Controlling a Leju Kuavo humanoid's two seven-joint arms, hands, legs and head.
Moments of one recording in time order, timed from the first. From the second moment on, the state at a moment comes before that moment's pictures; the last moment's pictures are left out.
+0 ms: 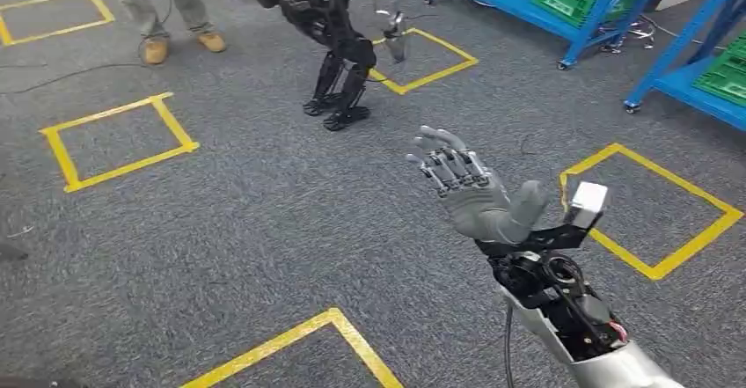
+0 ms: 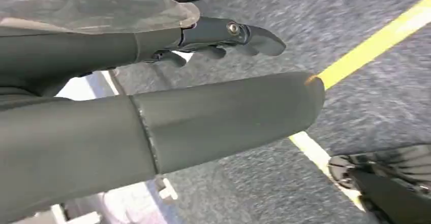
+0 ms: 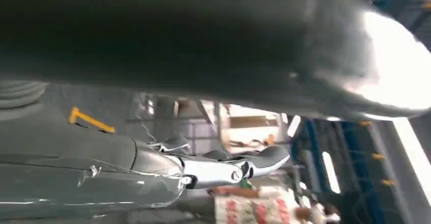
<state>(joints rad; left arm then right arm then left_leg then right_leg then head) -0.13 0.15 -1.22 -0.20 1.05 0.16 0.03 -0.16 -0.04 0.30 -1.60 -0.60 0.35 -0.56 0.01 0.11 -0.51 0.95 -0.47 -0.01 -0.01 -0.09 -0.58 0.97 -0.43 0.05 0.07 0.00</state>
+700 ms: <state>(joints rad) -0.14 0.20 -1.22 -0.20 1.01 0.16 0.10 -0.07 -0.04 0.26 -1.62 -0.54 0.35 -0.62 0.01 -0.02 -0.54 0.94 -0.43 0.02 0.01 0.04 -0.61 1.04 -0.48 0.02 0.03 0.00</state>
